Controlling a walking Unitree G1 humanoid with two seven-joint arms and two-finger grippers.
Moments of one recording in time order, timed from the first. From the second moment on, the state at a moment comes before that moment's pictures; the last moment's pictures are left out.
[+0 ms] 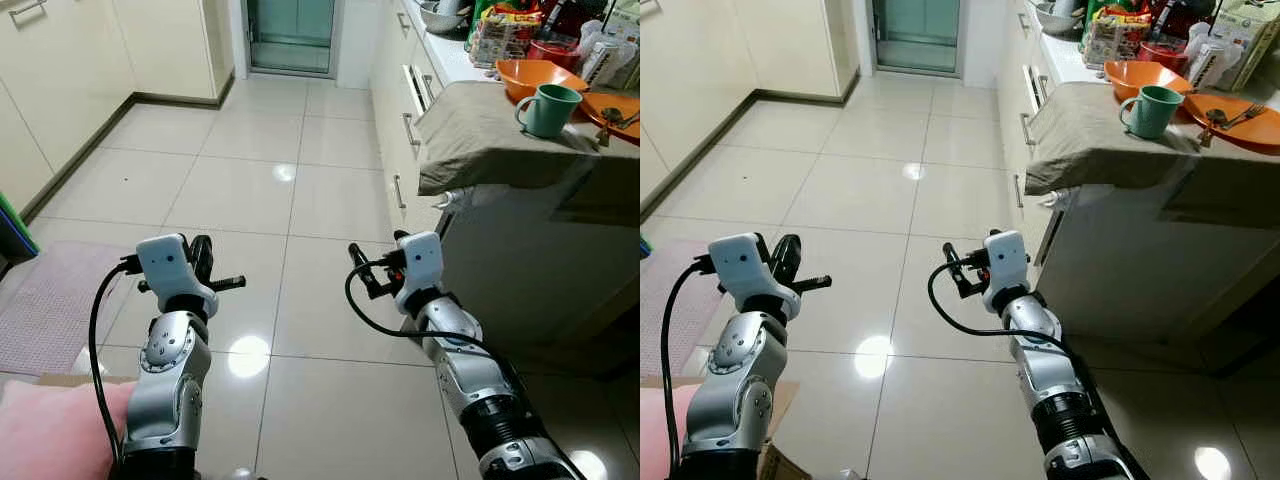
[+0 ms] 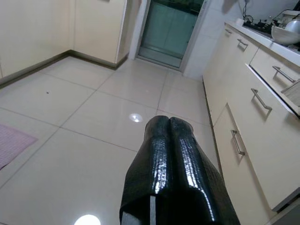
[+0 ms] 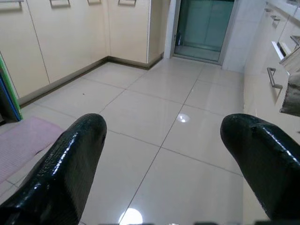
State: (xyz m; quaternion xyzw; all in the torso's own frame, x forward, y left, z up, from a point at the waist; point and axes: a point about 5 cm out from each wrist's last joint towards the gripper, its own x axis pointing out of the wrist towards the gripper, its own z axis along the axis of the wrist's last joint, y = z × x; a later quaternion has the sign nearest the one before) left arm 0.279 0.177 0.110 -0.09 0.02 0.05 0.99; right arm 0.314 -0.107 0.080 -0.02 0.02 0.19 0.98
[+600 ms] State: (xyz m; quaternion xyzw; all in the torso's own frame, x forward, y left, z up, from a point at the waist) left arm 0.286 0.172 0.120 -0.09 0.00 0.02 1.00; right arm 0.319 -0.112 0.082 -0.01 0.01 0.18 0.98
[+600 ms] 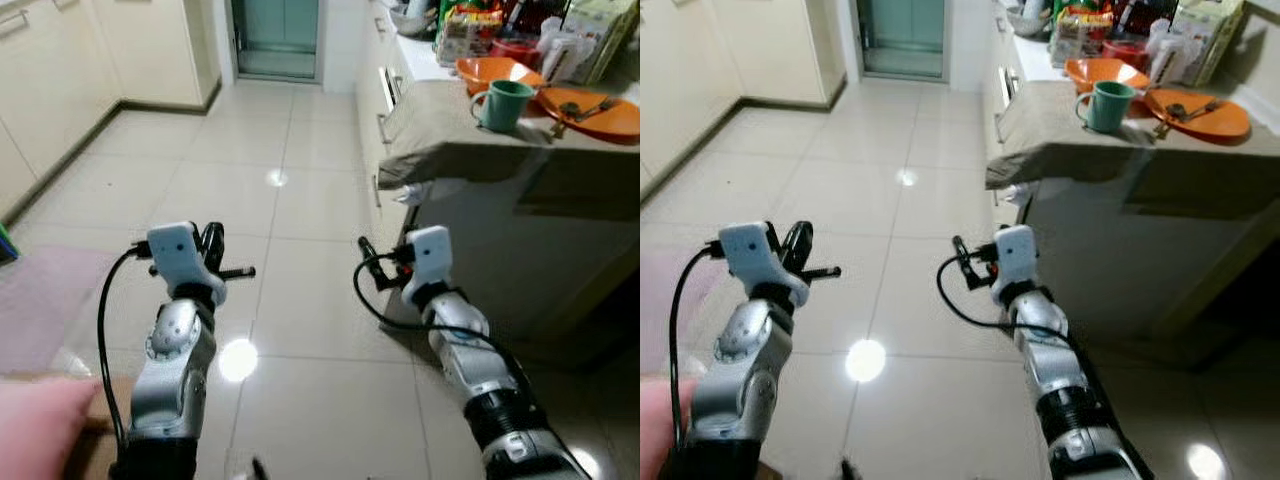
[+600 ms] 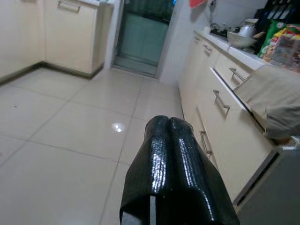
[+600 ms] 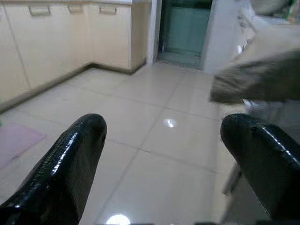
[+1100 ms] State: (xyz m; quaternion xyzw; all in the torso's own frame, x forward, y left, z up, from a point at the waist) left arm 0.286 0.177 0.120 -0.07 -0.01 0.03 1.00; right arm 0.312 -0.103 0.077 -0.01 0.01 0.19 0.98
